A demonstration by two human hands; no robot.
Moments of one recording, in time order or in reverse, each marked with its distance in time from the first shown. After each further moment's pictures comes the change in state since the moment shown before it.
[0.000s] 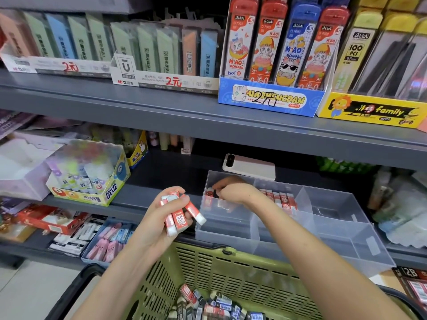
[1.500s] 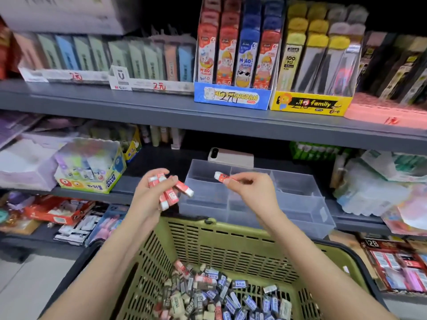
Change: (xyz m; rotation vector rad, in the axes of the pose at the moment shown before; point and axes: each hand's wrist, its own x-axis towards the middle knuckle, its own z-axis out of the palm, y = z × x) left_hand -0.029 0.008 0.020 0.237 0.189 0.194; right_hand -0.122 0.051 0.009 0.673 0.590 -0.178
